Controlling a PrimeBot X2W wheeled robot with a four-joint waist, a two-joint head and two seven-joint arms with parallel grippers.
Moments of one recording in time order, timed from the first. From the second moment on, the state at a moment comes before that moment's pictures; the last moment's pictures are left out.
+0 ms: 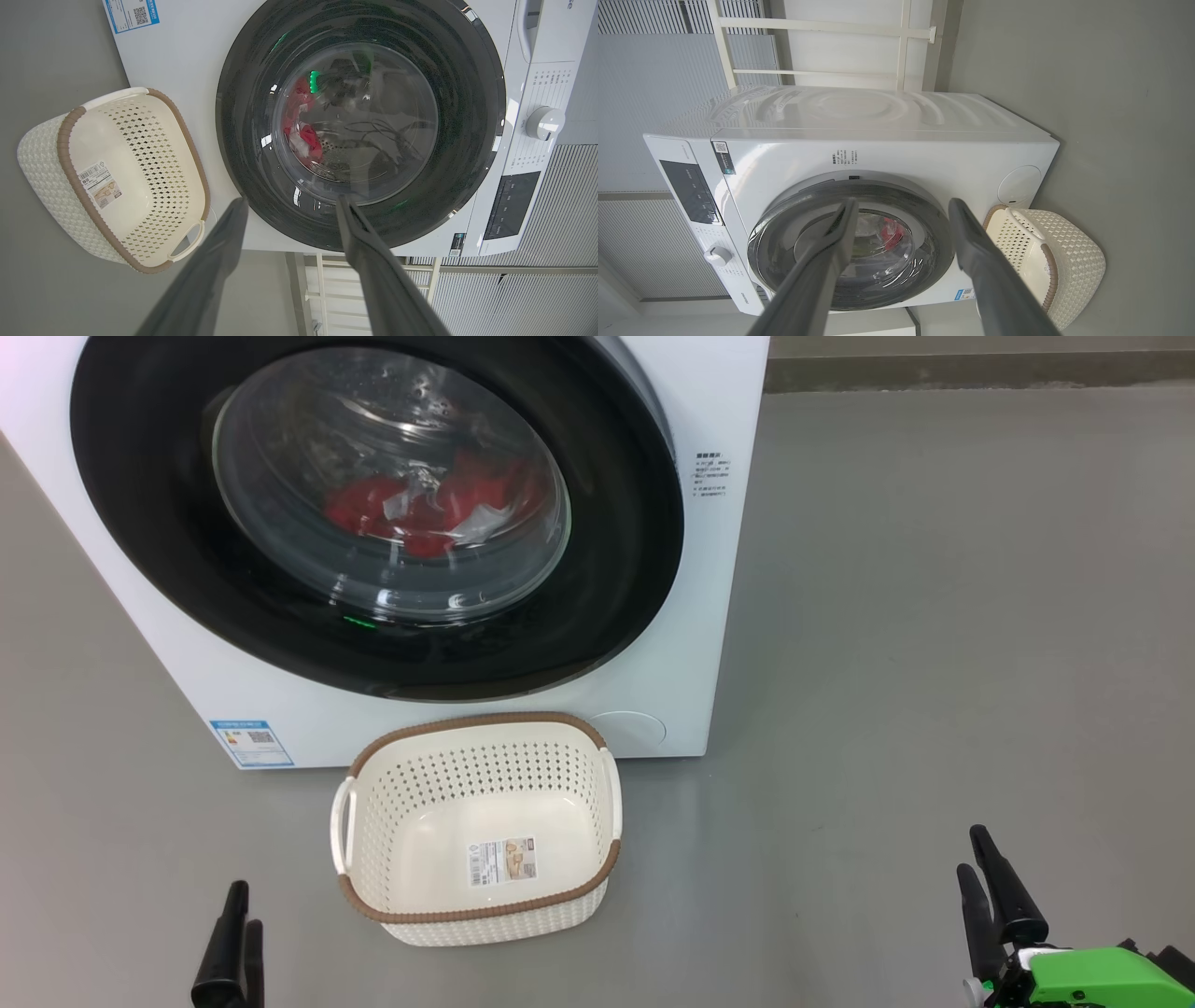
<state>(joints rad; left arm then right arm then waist) -0.02 0.03 0.06 0.29 -1.58 -0.13 0.08 -0.06 -0.04 -0.11 0.32 1.58 0.13 0.07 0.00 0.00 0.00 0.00</state>
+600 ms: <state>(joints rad) -0.02 0.03 0.04 0.26 -1.30 -0.13 0.03 -0.06 -0.09 -0.05 0.33 1.37 0.13 0.02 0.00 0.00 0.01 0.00</state>
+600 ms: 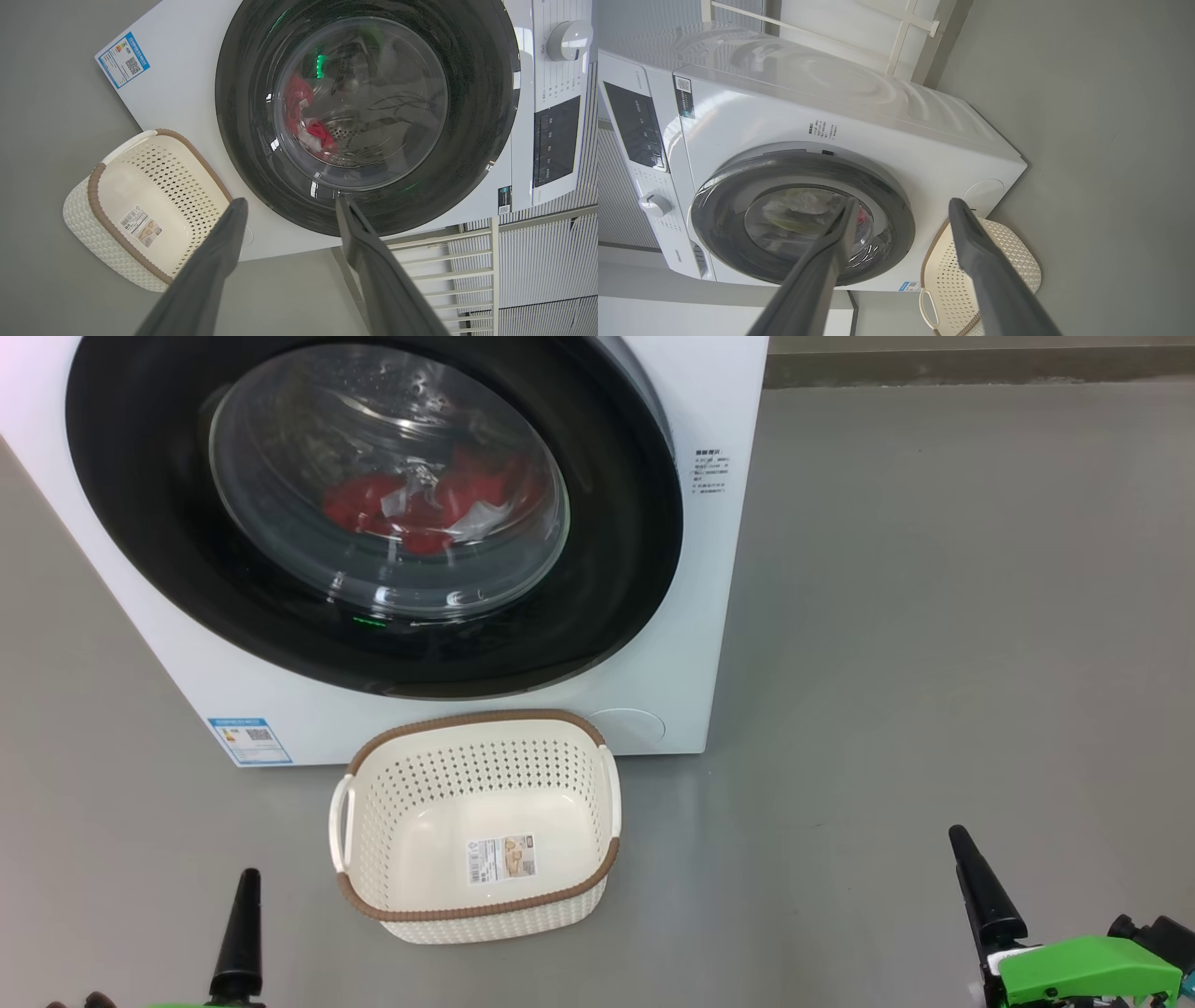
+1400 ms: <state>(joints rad) -0.02 0.04 0.01 0.23 -0.94 -0.13 -0.04 -0.08 -0.14 0.01 0.34 1.03 0.13 -0.05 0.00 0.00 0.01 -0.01</state>
